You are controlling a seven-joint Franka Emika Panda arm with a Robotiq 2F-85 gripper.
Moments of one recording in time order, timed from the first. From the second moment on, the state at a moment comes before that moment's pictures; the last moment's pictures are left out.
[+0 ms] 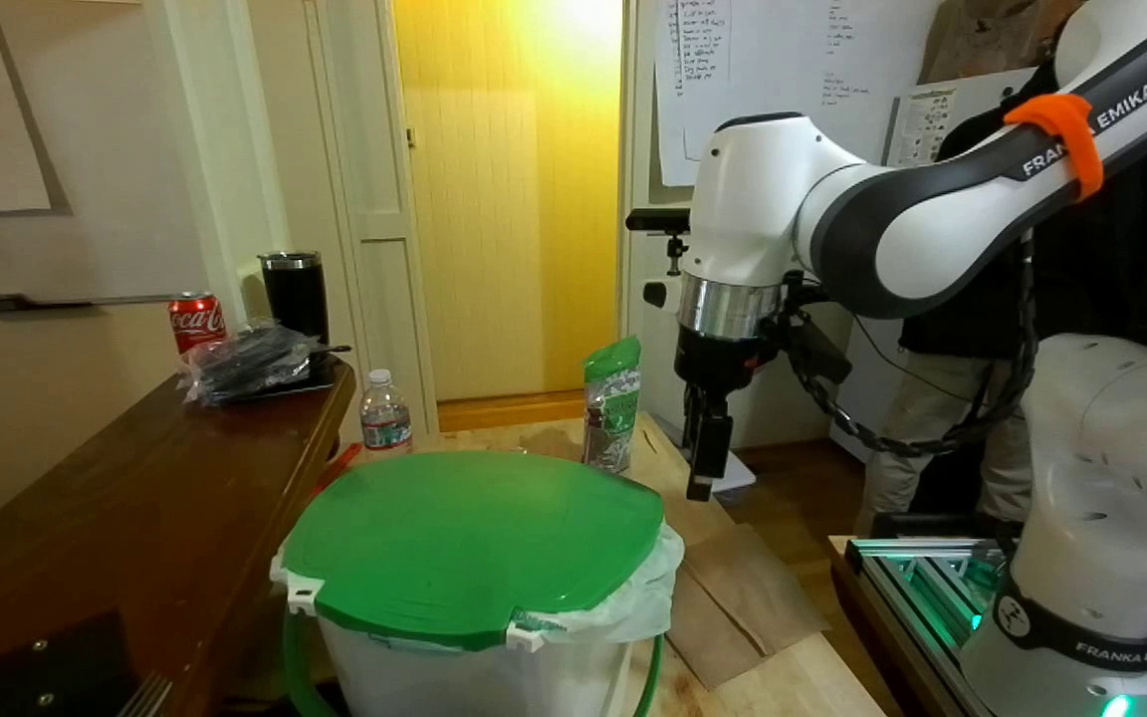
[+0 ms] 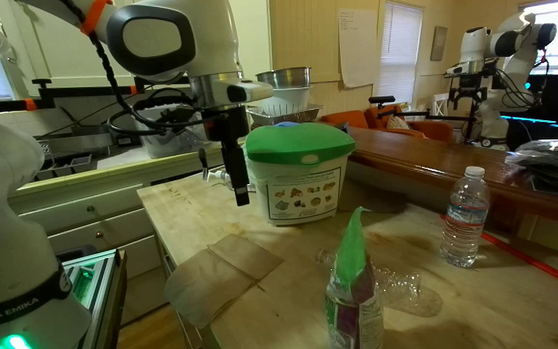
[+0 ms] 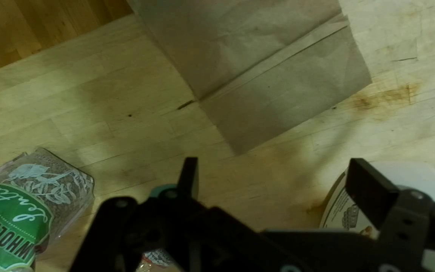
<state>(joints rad) -0.12 -0.53 -0.04 -2.70 -0.10 2.26 0.02</state>
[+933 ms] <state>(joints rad) 0.12 -0.71 0.06 -2.61 -0.12 2.14 -0.30</state>
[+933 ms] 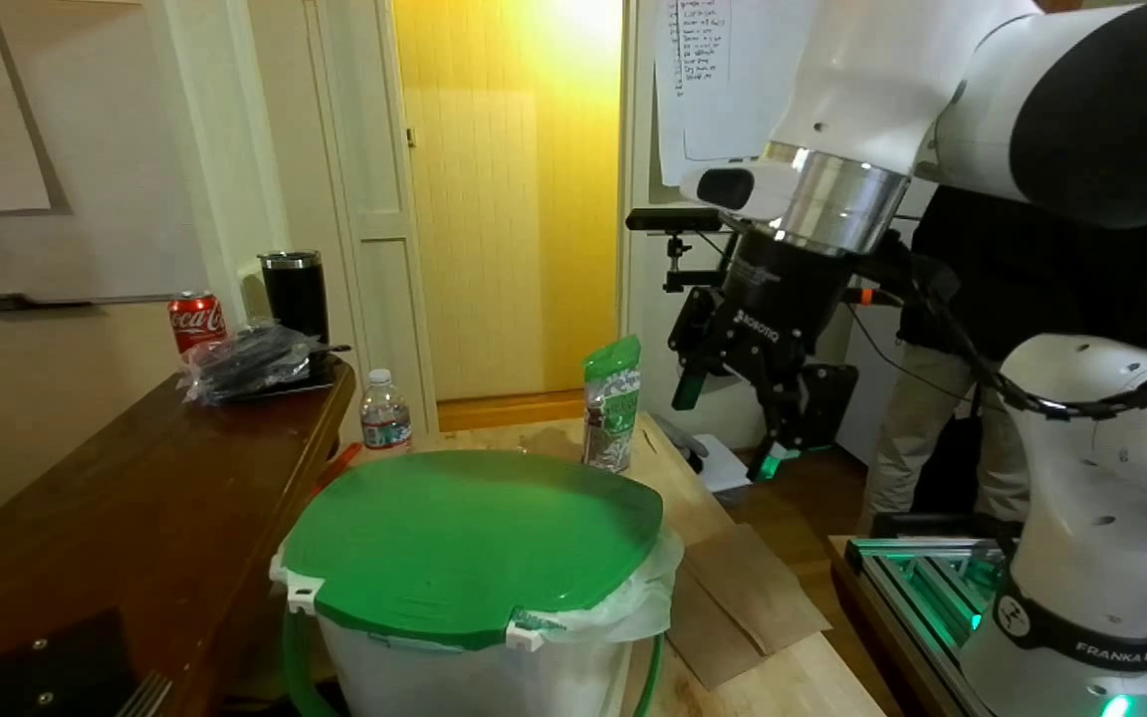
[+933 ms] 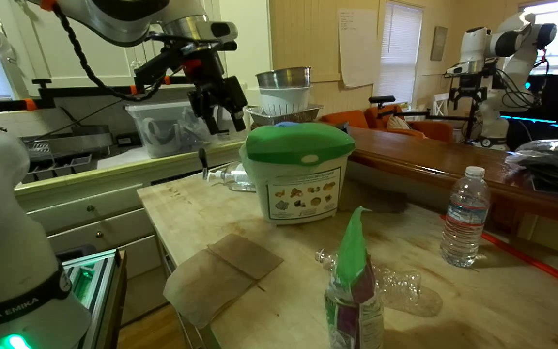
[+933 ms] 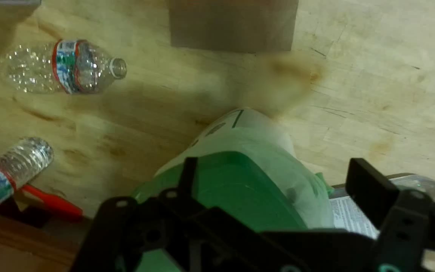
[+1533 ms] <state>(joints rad) 0.33 -0.66 0.09 -2.48 -0.12 2.14 -0.54</state>
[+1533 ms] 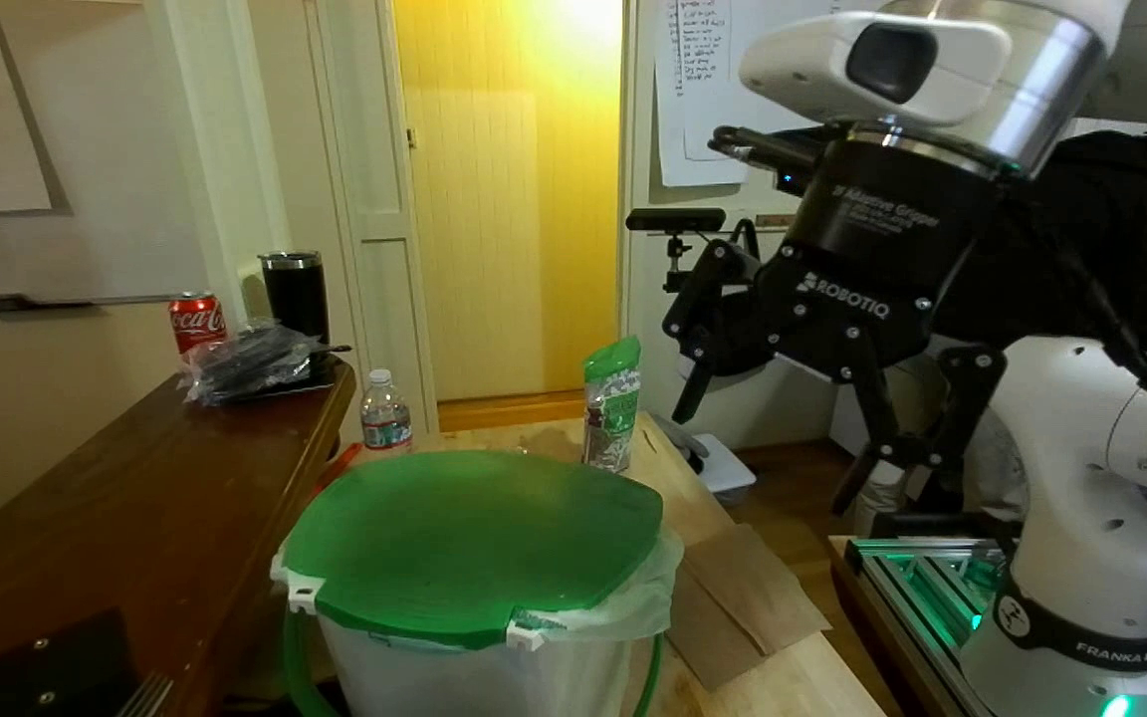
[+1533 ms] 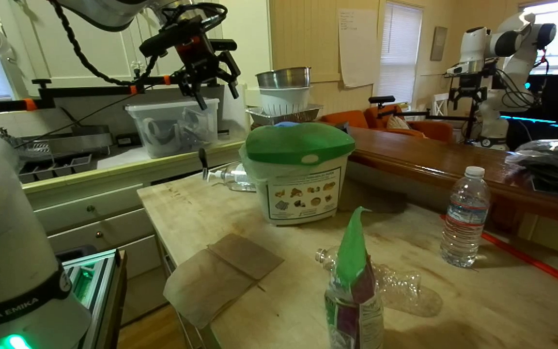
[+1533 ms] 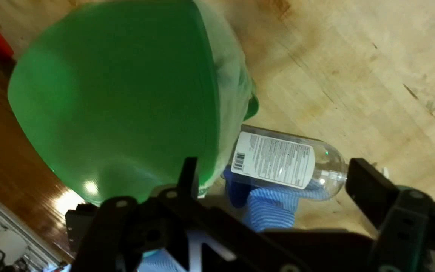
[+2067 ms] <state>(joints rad) 0.39 -0.61 0.09 -2.46 -0.12 2.26 -0.65</state>
